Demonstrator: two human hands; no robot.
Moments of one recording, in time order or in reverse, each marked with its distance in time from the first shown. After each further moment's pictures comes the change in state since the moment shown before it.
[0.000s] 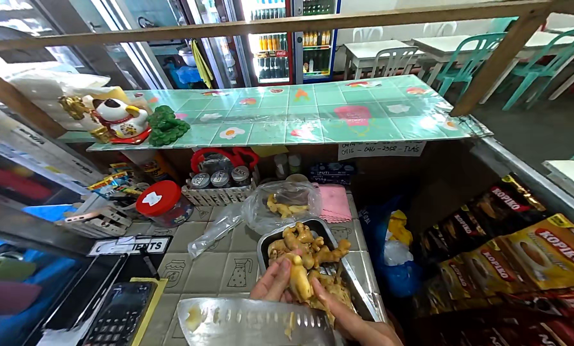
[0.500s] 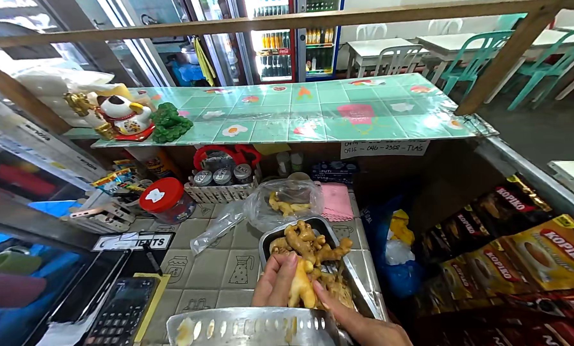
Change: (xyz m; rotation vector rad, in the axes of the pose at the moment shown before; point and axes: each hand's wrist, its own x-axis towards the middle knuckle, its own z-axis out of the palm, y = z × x) left_hand -0.012 0.013 0.022 0.080 0.115 0.105; right_hand -0.002 -0.007 -0.004 -0.157 0.026 -0.081
